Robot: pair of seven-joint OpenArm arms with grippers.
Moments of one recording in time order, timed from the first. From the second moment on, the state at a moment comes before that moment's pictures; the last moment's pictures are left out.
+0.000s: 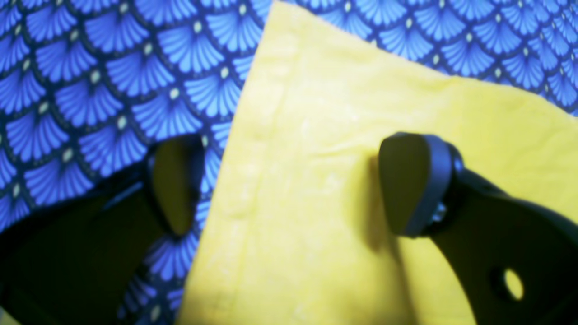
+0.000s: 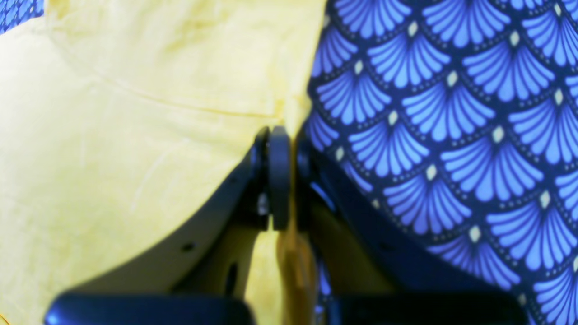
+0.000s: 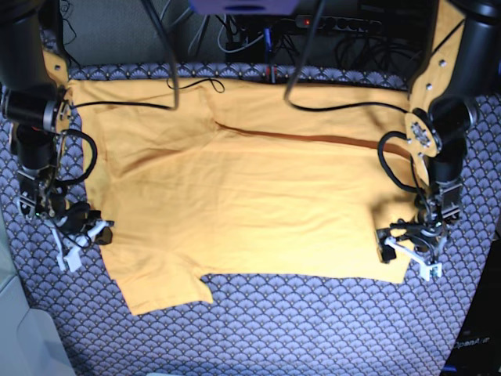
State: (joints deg) left arm -41.1 -15.7 -29.9 16.0 13.5 -22.0 6.7; right arm 35.7 21.6 11.2 22.9 10.1 39.5 -19.9
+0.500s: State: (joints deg) left arm -40.3 -15.6 -29.9 16.0 13.3 -21.7 6.3; right arm 35.7 21.6 11.1 22.9 10.0 39.5 -19.9
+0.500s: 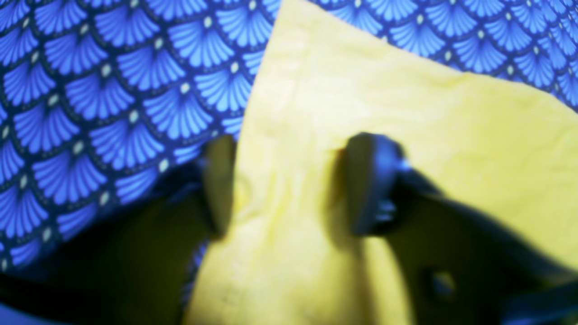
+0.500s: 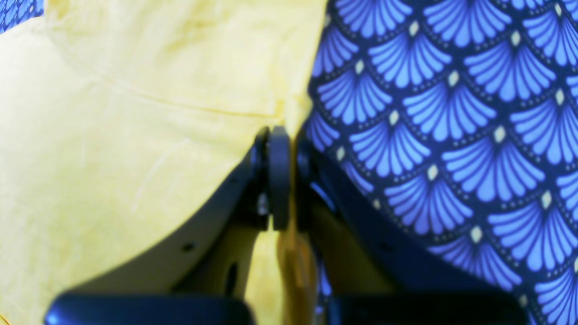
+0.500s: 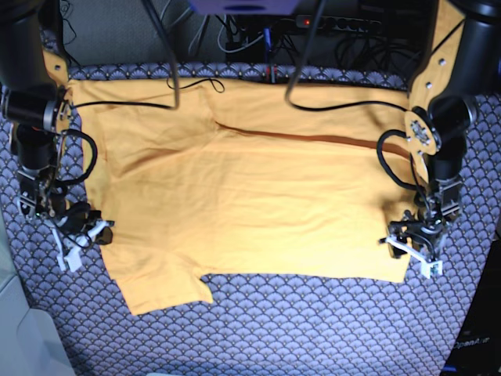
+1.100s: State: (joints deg) left arm -39.1 -14.8 -29.9 24.7 13.1 -22.9 20.1; right arm 35.7 21.7 11.2 22.9 10.1 39.5 -20.3
